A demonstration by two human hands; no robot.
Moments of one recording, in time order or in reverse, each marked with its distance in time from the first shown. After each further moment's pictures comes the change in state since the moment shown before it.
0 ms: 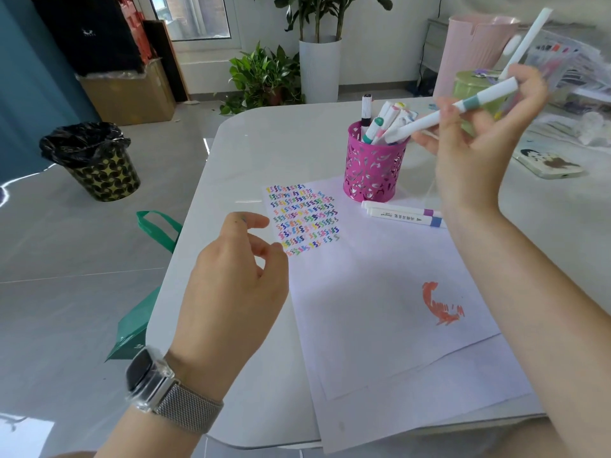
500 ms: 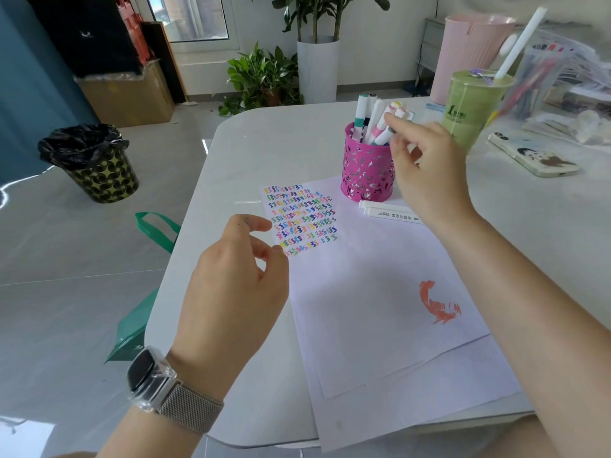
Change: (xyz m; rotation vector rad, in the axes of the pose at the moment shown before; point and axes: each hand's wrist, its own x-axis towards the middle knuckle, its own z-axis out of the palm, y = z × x) left_hand -0.001 0.001 0.002 0.024 -0.012 0.014; right_hand -0.005 0.021 0.001 -0.631 -0.401 -0.079
